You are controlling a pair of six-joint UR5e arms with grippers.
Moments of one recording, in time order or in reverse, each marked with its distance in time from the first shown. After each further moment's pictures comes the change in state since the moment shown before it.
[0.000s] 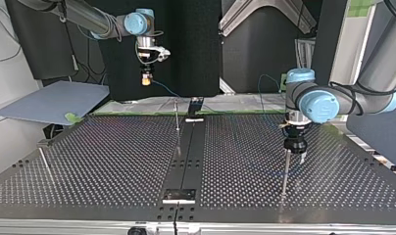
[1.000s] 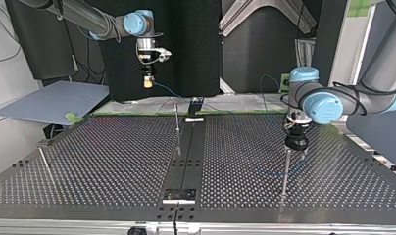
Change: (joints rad) left arm 0.024 -0.001 -0.001 -0.061 0.027 -0.255; right arm 0.001 -0.014 0.000 -0.024 -0.055 -0.002
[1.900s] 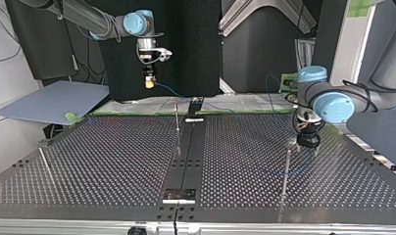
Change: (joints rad) left arm 0.062 0.001 -0.021 0.003 -0.013 -0.104; right arm 0.001 0.000 0.000 -0.014 -0.026 0.007
